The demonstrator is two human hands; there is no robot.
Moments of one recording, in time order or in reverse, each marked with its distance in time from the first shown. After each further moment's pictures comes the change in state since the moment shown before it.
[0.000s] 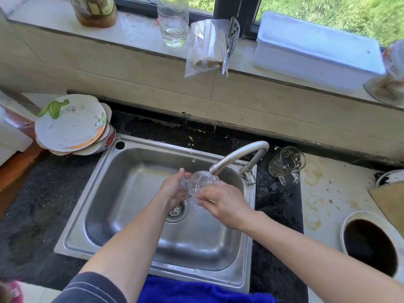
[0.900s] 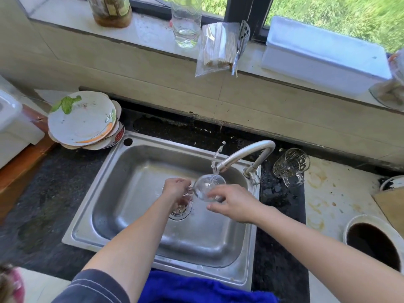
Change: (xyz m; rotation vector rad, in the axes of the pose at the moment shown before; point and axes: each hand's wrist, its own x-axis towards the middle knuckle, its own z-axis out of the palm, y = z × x) left_hand -0.006 -0.012 -0.008 0.225 0.149 0.081; right_hand -0.003 -0.003 -0.017 0.030 -0.241 0.220
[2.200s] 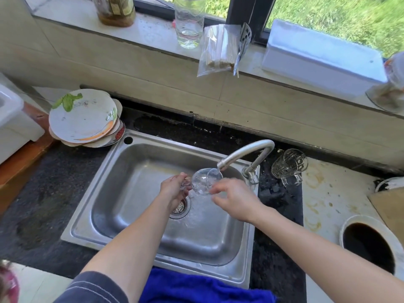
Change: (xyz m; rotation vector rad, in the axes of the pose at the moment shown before) left_hand -0.007 0.002 -0.004 -0.385 0.006 -0.046; right_hand 0.001 0.002 0.005 0.031 0.201 -0.018
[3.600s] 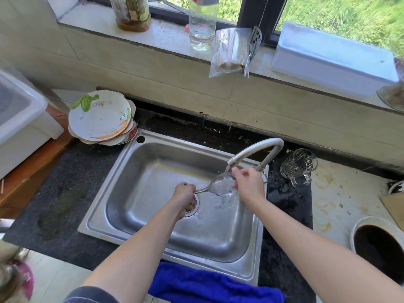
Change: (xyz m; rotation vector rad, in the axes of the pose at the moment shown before) left_hand -0.014 -0.018 -0.016 0.372 -0.037 -0.025; right_hand 0.024 0.021 0.026 0.565 0.409 0.469
